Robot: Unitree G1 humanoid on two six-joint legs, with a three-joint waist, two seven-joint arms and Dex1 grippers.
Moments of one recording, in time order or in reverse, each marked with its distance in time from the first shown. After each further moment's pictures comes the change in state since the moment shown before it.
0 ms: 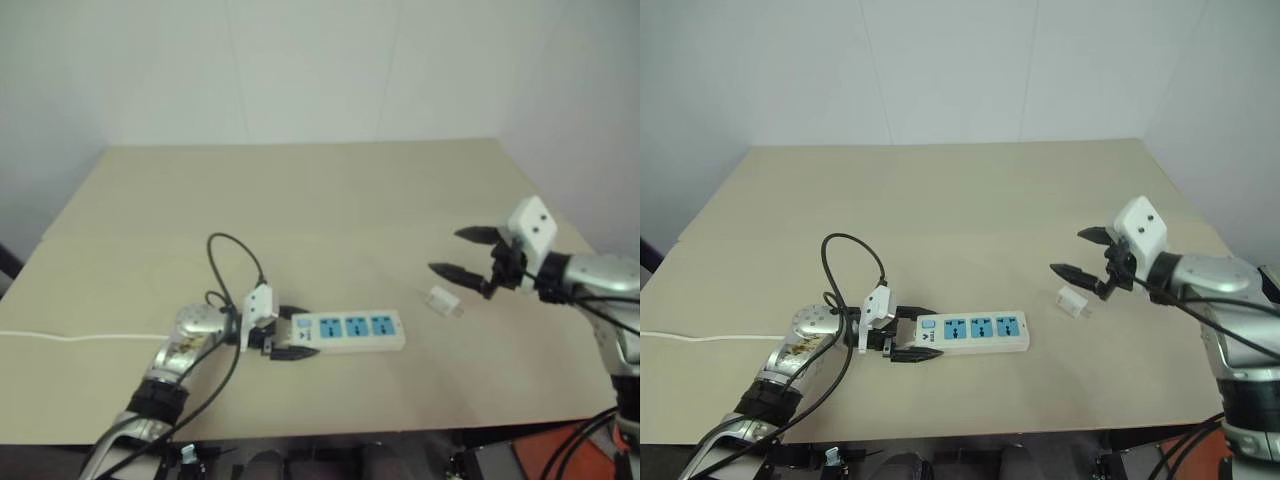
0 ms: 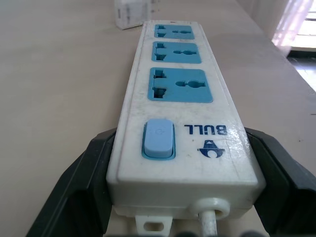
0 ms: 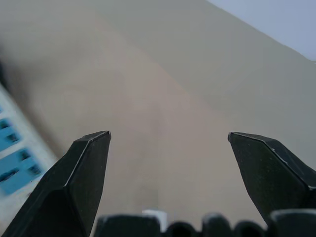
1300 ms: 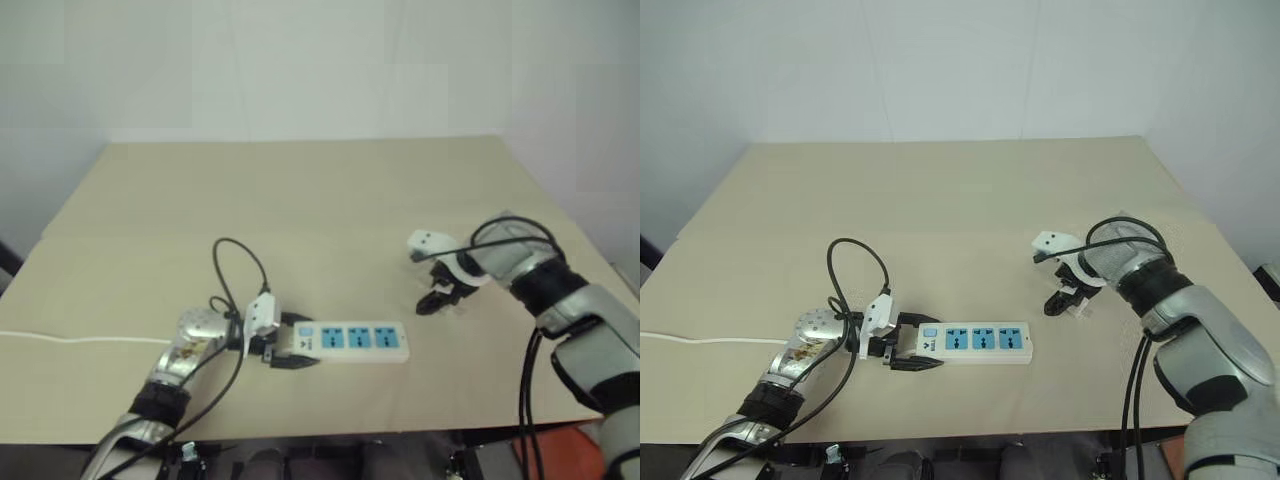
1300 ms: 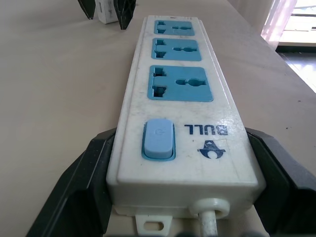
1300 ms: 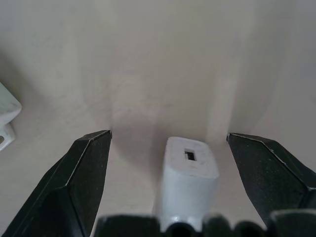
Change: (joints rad) left arm 0.015 -0.003 -0.021 0.032 0.015 -0.060 -0.004; right arm -0.685 0.115 0.908 0.688 -0.422 0.357 0.407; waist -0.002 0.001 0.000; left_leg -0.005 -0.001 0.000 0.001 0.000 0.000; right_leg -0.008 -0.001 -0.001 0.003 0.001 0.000
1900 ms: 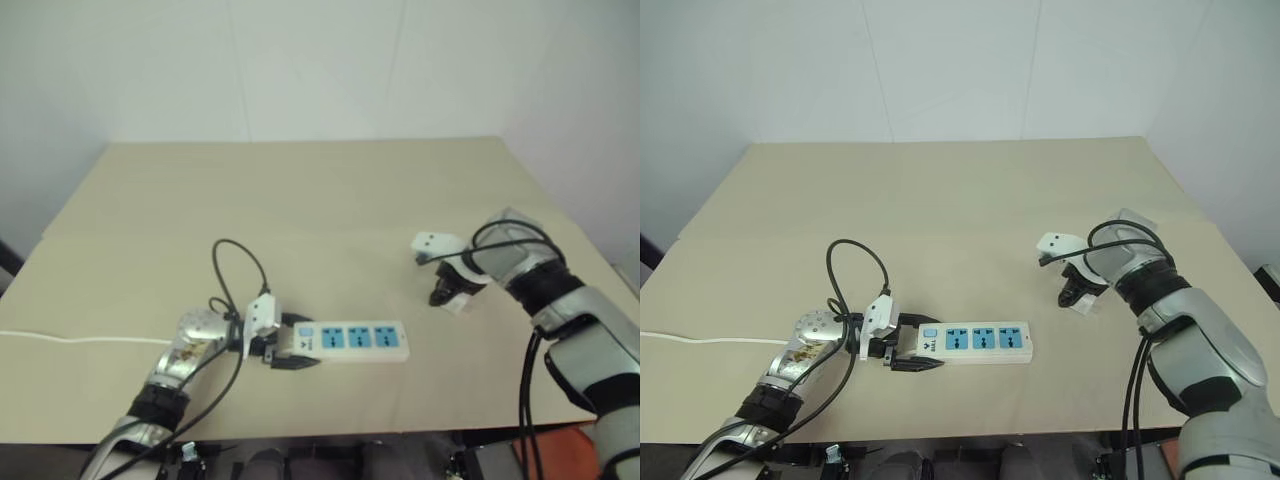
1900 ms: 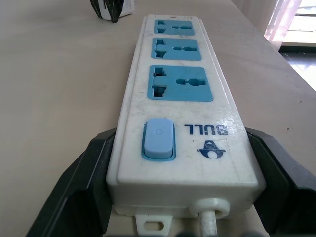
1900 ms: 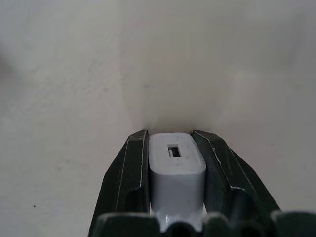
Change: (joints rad) left arm 0.010 0.009 0.002 -0.021 -0.002 0.014 0.013; right arm 0.054 0.019 -0.155 0.006 -0.106 -0.067 0.036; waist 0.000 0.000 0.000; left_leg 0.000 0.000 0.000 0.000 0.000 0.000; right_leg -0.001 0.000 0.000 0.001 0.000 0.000
